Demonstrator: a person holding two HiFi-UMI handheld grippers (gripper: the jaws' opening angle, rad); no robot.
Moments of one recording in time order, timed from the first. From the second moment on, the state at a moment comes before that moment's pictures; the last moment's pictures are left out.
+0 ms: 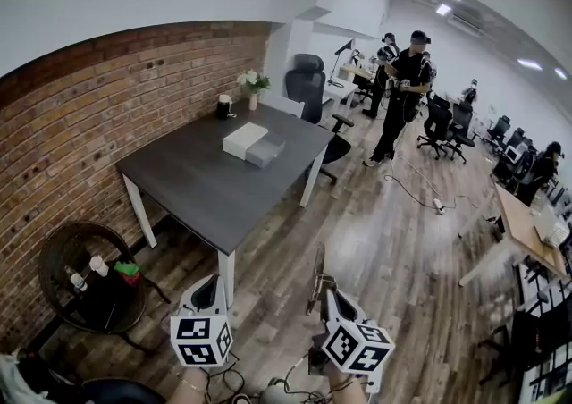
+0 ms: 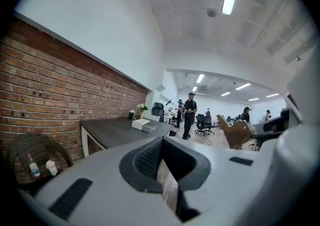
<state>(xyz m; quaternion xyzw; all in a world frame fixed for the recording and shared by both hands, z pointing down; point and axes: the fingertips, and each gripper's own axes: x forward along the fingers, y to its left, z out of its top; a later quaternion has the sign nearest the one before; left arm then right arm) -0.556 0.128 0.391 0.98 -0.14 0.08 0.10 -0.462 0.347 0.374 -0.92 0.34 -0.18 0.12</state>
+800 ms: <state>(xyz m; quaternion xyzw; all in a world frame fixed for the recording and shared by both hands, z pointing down) -0.368 0.087 0.384 0.98 -0.15 0.08 0.08 -0.251 0.306 0.374 -0.91 0.35 -0.17 0.14</state>
